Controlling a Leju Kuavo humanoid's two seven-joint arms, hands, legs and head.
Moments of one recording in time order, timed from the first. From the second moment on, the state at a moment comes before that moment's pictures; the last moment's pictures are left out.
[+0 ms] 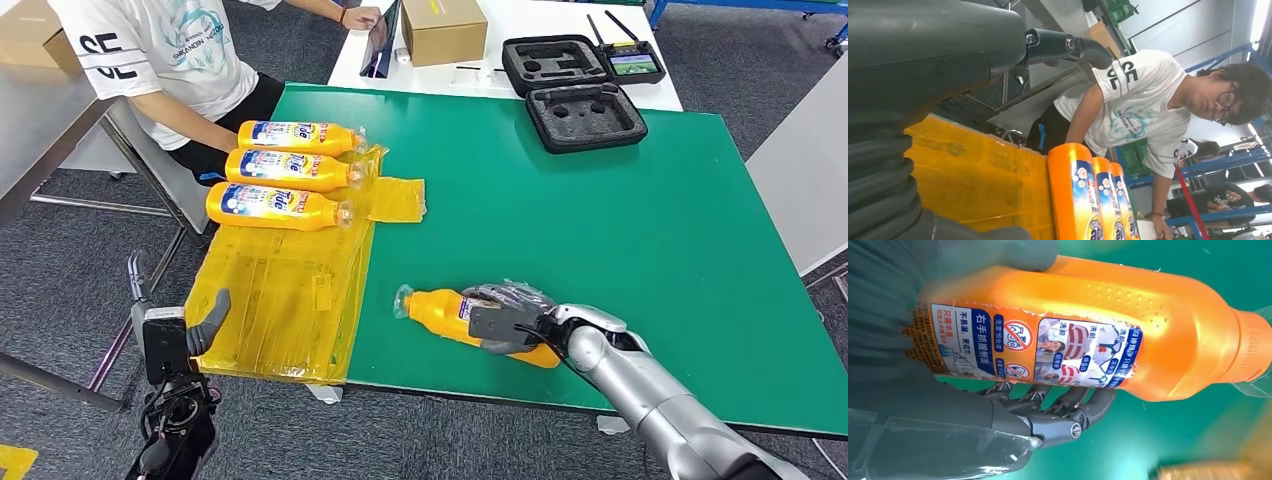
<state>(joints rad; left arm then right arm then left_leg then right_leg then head) -0.10 0.04 -0.02 -1.22 -0.10 0.60 -0.70 -0.61 -0.22 0.78 -0.87 0.56 0.18 -0.32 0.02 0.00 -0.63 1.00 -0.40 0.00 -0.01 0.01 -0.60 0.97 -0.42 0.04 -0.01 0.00</state>
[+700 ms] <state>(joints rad) 0.02 -0.02 -0.09 -1.44 0.08 0.24 -0.62 -0.36 0.03 0.44 -1.19 0.25 0.00 -0.67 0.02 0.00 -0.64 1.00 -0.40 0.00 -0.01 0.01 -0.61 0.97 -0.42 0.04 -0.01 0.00</state>
